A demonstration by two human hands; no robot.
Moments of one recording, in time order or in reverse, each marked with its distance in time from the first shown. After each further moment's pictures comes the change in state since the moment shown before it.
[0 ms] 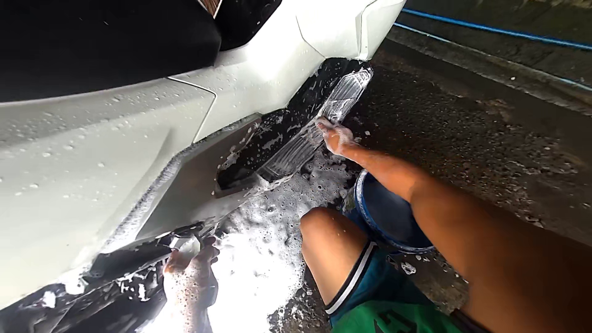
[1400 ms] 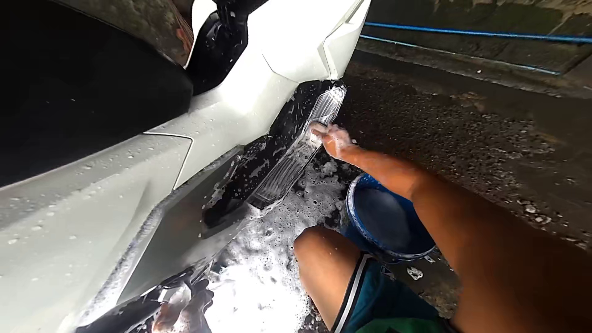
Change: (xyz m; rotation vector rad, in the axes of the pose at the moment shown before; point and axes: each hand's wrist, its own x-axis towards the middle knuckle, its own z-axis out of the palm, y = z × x) left_hand -0.006 0.006 0.000 -0.046 -0.031 -0.074; right_hand 0.006 0.046 -0.041 -0.012 0.111 0.083
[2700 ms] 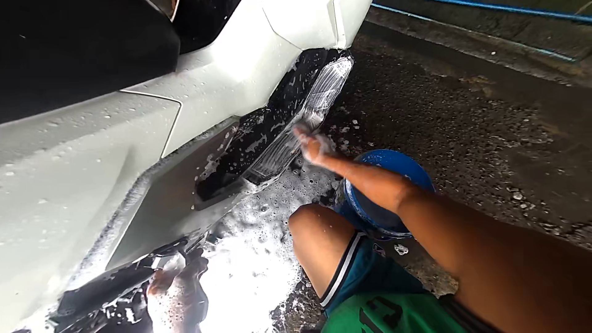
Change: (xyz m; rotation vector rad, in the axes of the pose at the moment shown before) left_hand 0.002 -0.008 0.001 -0.012 0.016 0.075; right_hand -0.074 -0.095 0.029 0.293 -0.166 0.012
